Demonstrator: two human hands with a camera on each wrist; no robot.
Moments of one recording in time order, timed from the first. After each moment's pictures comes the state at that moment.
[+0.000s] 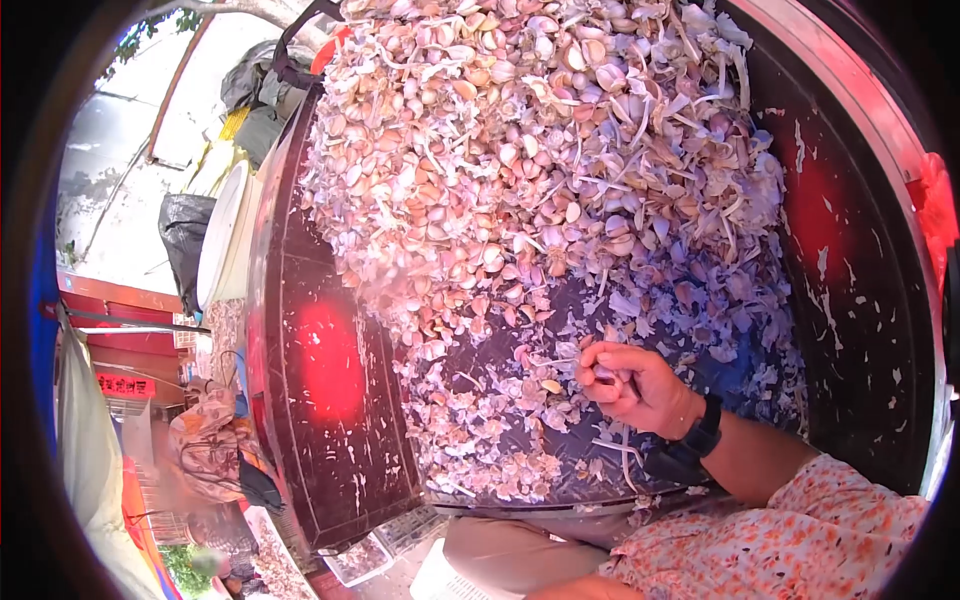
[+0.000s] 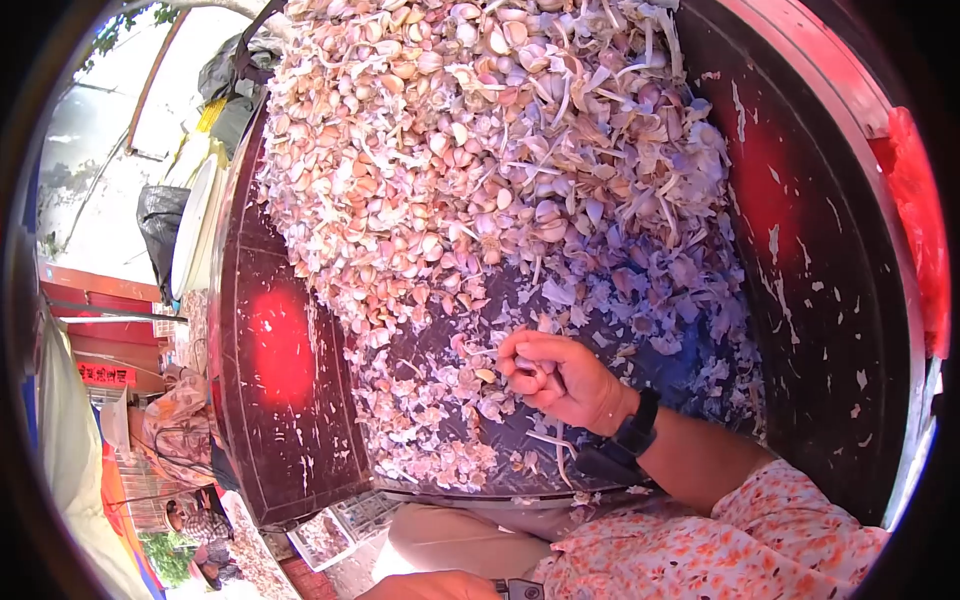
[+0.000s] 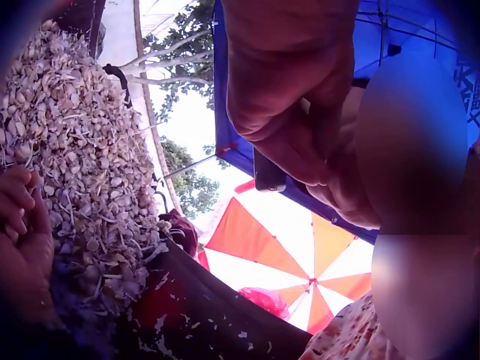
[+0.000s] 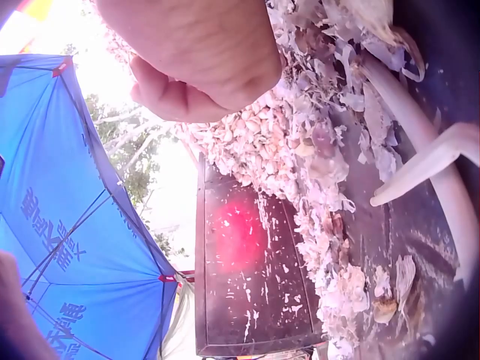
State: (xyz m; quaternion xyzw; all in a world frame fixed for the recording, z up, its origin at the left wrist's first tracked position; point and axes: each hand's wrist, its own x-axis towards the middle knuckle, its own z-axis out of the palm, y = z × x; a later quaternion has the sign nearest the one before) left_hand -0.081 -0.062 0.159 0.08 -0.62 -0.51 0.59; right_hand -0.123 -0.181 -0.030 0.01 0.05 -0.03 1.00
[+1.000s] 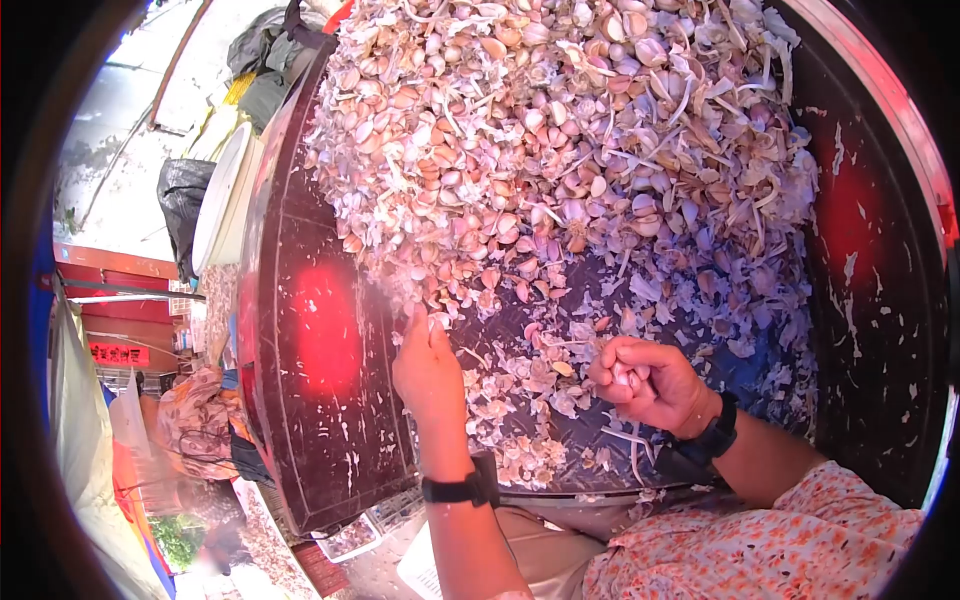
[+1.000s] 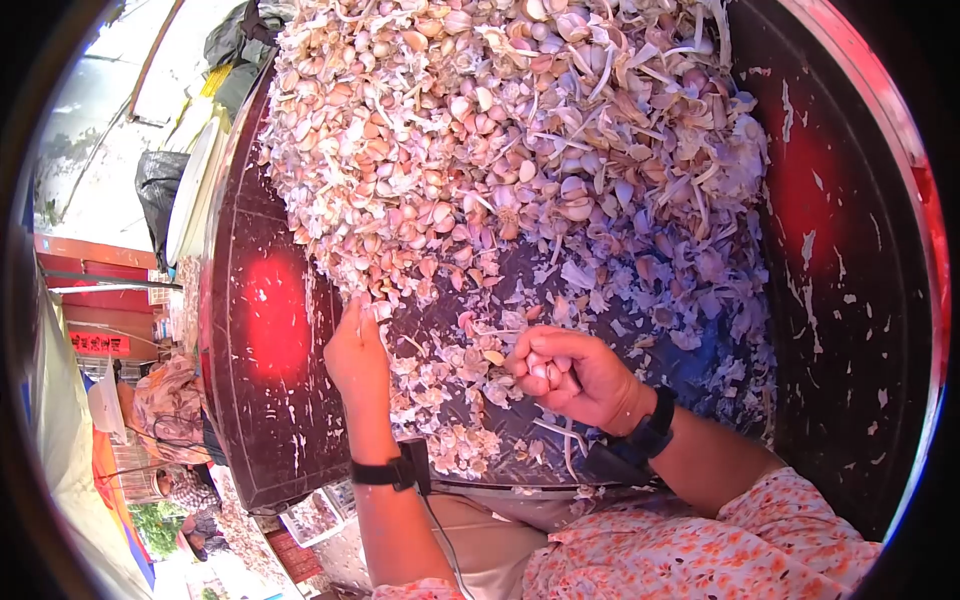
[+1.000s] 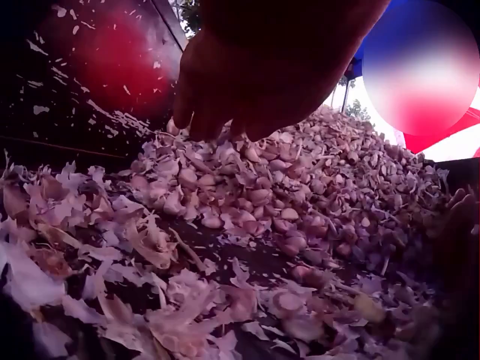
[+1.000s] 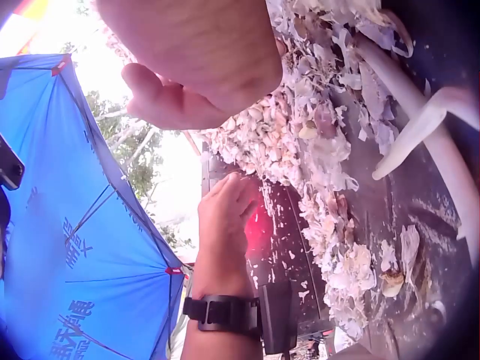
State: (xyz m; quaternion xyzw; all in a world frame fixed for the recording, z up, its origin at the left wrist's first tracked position) left_hand 0.087 -0.032 0.036 0.93 -0.31 0.11 0.19; right_hand -0.123 -0.176 -0.033 -0.01 0.03 -0.02 1.00
